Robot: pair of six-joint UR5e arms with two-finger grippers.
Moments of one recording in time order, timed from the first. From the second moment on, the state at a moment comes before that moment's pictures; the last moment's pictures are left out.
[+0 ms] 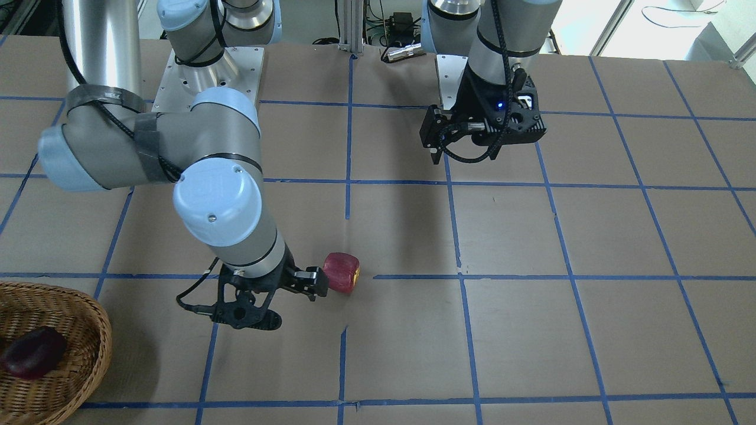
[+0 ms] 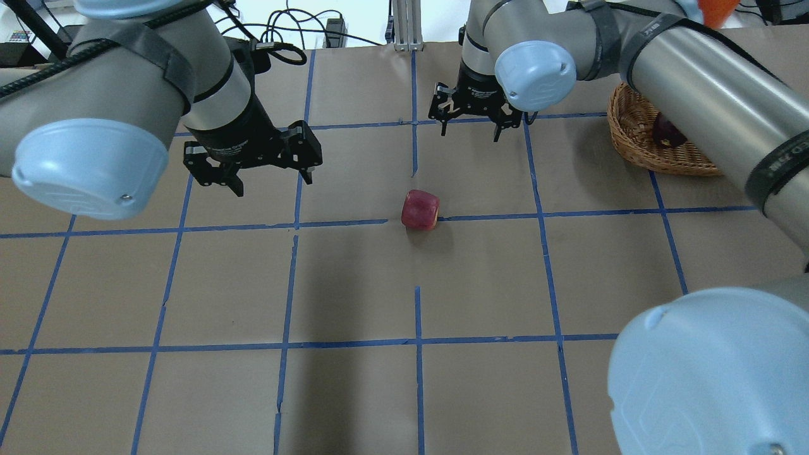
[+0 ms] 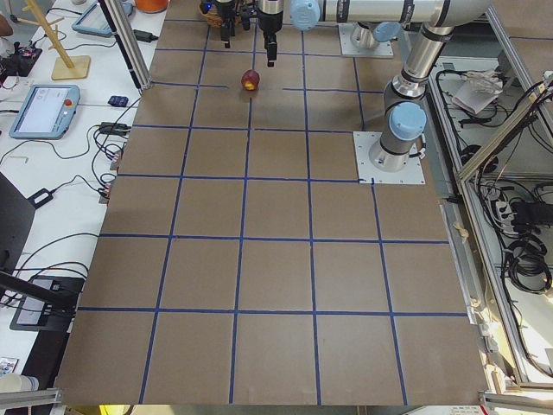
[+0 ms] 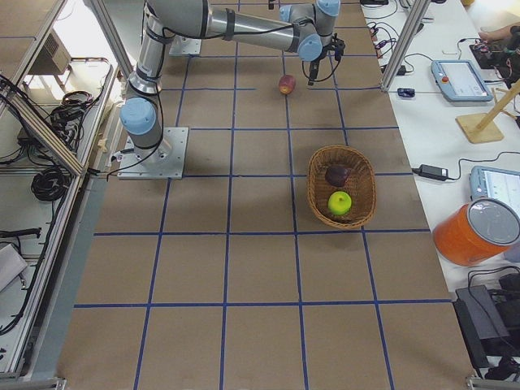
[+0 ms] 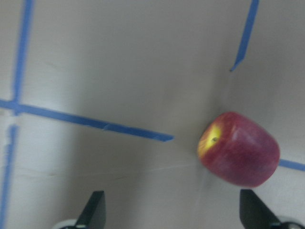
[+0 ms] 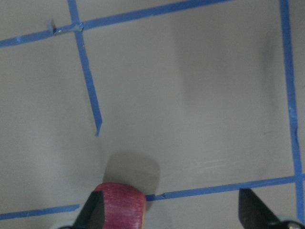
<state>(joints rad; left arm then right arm) -1.67 -1.54 -1.68 -1.47 1.57 -0.22 1.78 -1.06 1.38 -1.87 -1.47 0.39</state>
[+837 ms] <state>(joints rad) -1.60 -1.58 -1.52 -1.63 1.60 -0.18 1.82 -1.01 1.47 -1.89 -1.33 0.49</state>
